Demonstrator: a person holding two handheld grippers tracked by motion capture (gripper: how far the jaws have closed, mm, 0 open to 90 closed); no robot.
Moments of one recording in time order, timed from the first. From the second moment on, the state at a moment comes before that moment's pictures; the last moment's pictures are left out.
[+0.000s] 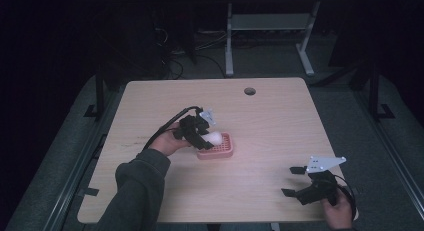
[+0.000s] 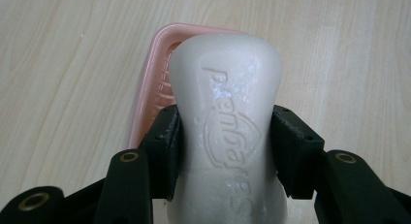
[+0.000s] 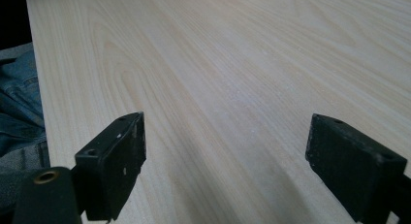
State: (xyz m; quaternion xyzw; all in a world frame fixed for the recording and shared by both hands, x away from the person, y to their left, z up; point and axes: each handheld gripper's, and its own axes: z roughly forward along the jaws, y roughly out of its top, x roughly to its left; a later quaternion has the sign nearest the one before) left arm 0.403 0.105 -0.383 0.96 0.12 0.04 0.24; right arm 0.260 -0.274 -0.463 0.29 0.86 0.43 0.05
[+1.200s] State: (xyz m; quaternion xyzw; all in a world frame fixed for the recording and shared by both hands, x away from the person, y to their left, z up) left arm 0.425 0.085 -0.418 0.97 0.13 0.02 0.22; right arm 0.260 -0.274 -0.462 0.28 0.86 0.43 0.05
